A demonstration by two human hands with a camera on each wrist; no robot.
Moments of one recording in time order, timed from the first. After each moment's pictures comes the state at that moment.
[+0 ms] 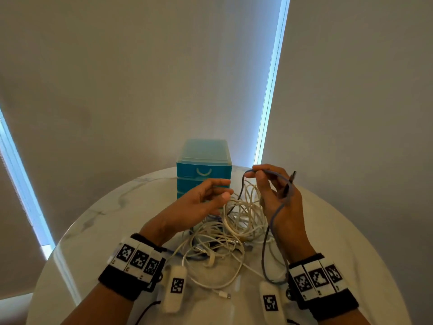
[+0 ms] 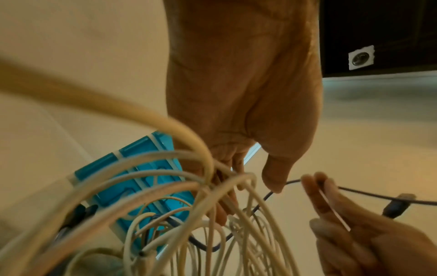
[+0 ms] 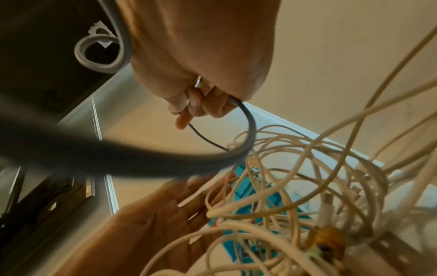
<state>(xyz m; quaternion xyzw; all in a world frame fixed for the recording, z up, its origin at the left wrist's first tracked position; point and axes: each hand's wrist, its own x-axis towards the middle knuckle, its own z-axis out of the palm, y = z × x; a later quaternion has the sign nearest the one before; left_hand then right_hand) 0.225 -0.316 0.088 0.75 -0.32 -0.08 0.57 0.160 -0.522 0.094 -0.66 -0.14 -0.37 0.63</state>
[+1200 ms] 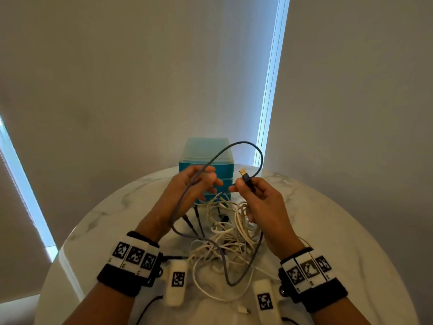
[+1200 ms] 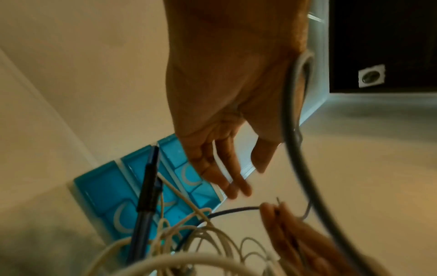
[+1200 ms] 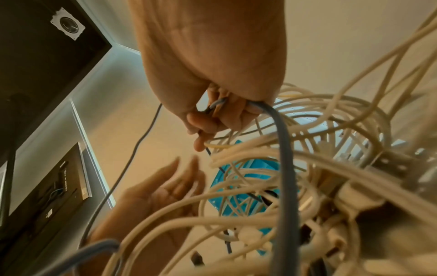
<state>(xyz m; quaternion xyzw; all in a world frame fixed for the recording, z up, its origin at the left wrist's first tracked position) 0.232 -0.301 0.097 0.72 -0.27 0.04 0.64 0.169 -0.502 0.080 -0.69 -0.04 -0.23 0.69</state>
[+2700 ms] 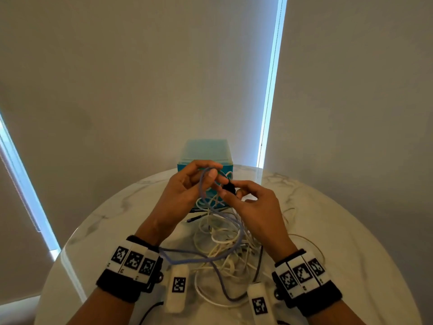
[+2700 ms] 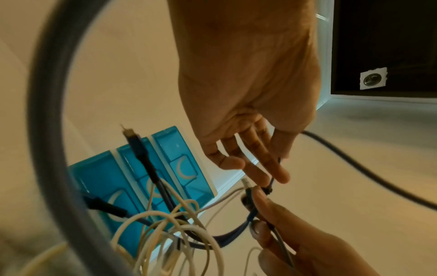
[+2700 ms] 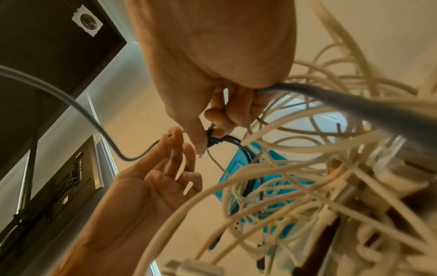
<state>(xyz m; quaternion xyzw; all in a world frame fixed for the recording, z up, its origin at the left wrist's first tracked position) 0.211 -0.305 0.109 0.66 -0.32 0.06 0.68 0.182 -0.497 0.072 -0.76 -0.06 -0.28 0.59</state>
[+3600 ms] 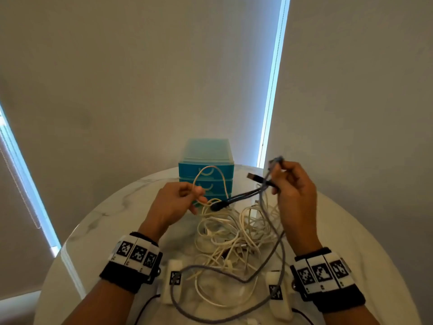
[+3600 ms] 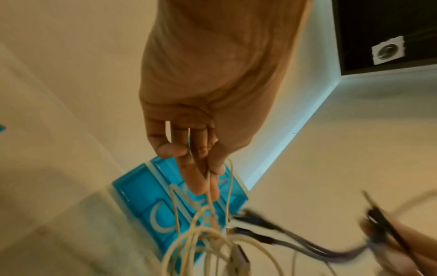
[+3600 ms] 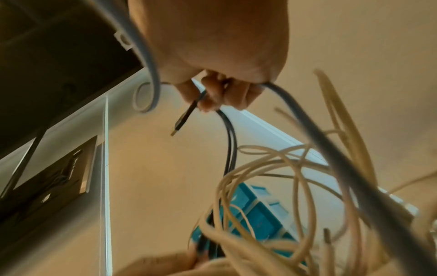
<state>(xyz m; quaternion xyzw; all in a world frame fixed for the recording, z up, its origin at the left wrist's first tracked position) 0.258 -0.288 0.069 0.81 -0.16 0.07 0.56 0.164 -0.534 0.098 -0.66 -0.05 -0.40 0.63</state>
